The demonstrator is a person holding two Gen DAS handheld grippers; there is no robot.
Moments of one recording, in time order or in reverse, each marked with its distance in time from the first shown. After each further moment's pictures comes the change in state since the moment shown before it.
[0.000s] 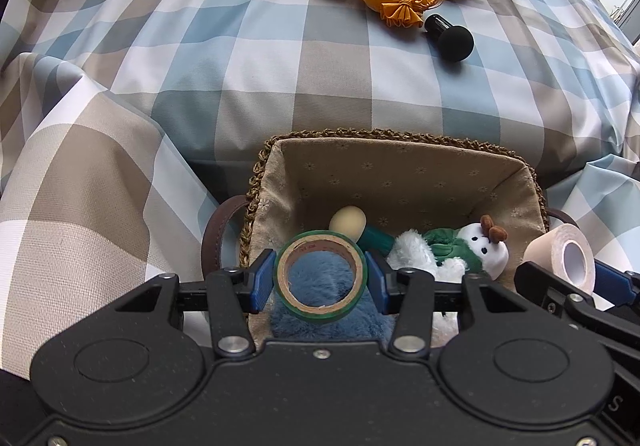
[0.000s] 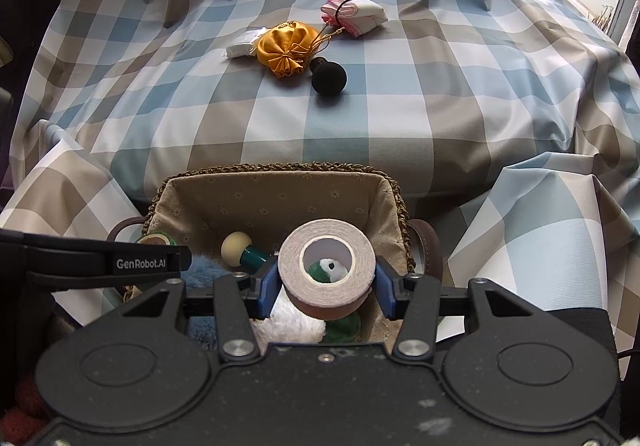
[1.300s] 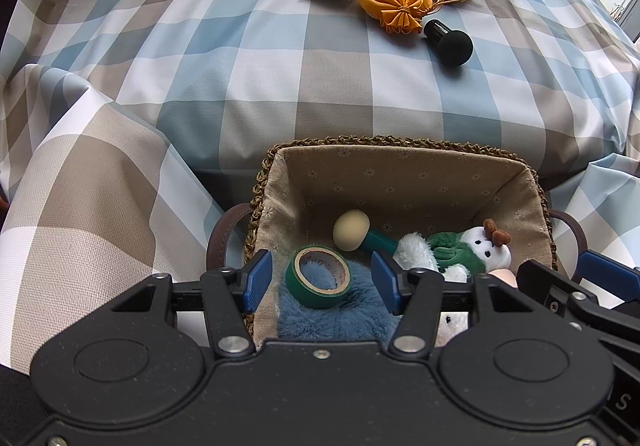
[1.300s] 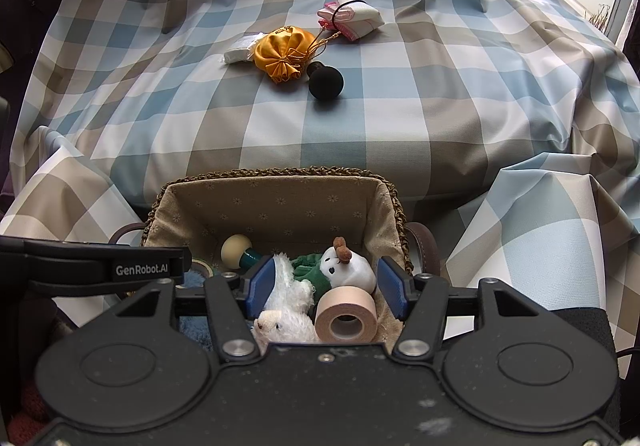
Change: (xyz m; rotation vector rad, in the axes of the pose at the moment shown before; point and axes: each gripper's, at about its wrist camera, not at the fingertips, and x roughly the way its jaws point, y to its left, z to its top) left arm -0.004 -0.004 -0.001 0.017 -0.026 0.021; right arm -0.001 -0.001 -0.001 0.009 -0.015 -0.001
